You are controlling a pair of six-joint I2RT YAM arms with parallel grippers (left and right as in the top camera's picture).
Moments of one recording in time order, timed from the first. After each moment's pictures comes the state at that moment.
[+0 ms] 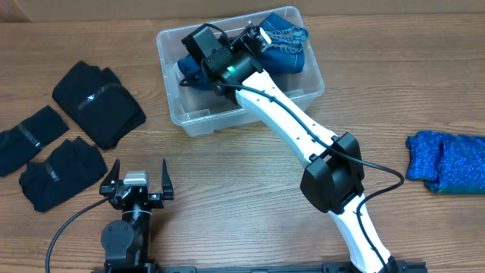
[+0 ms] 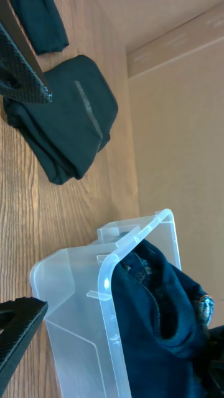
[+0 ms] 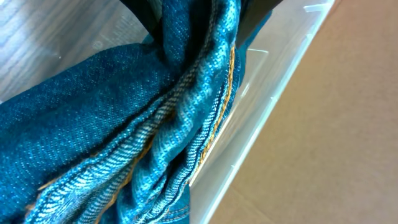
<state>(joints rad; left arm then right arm) 0.03 0.02 0.01 -0.08 -0.02 0.09 0.70 2.35 2.30 -0.86 0.64 1.43</state>
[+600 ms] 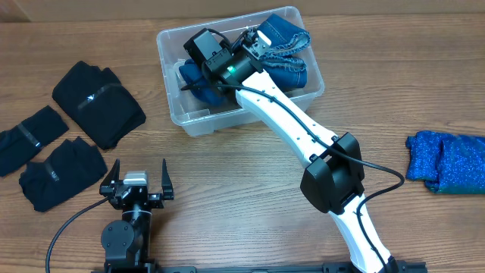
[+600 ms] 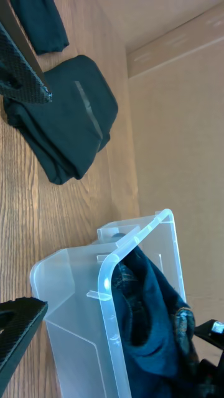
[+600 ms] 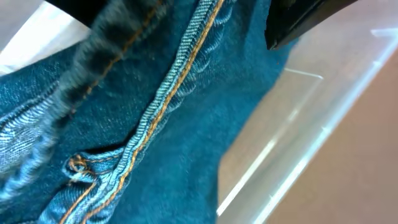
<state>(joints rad) 0.03 0.02 0.01 -0.08 -0.02 0.09 0.70 2.35 2.30 -1.00 0.59 1.32</state>
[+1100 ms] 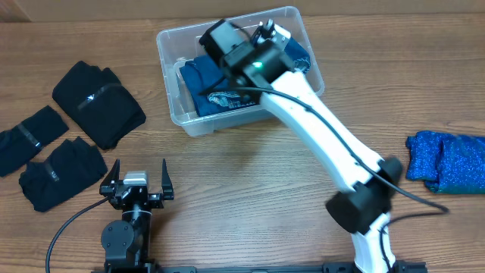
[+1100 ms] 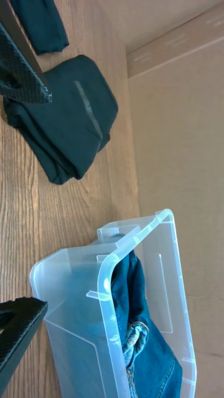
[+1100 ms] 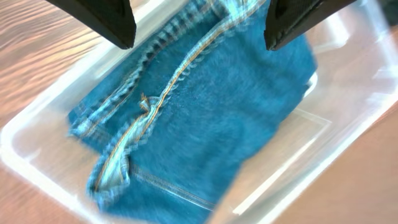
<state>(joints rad) 0.03 0.02 0.01 -0.08 -0.02 0.09 0.70 2.10 2.30 -1.30 0.49 1.10</state>
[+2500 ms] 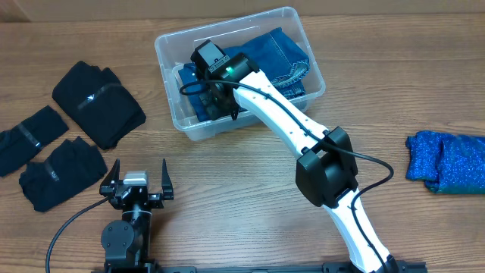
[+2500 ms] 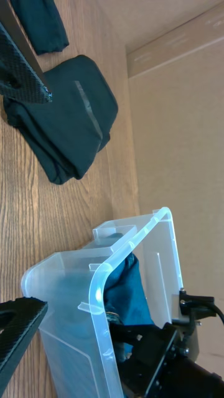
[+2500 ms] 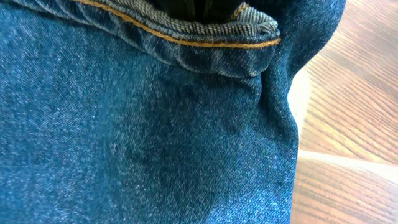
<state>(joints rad) 0.03 0.02 0.01 -0.08 -0.02 0.09 0.69 2.43 2.30 -1.16 -0.04 0.15</state>
